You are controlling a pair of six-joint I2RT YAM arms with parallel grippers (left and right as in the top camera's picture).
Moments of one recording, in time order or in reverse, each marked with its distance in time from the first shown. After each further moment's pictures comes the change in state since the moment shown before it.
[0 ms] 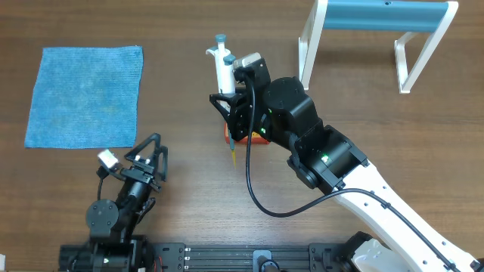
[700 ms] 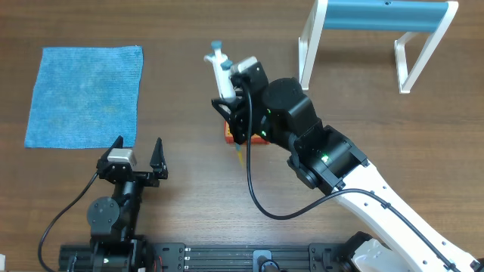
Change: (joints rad) left arm 0.001 0.001 0.000 -0.046 -0.259 1.474; right arm 0.000 0.000 0.000 0.003 0.000 -0.100
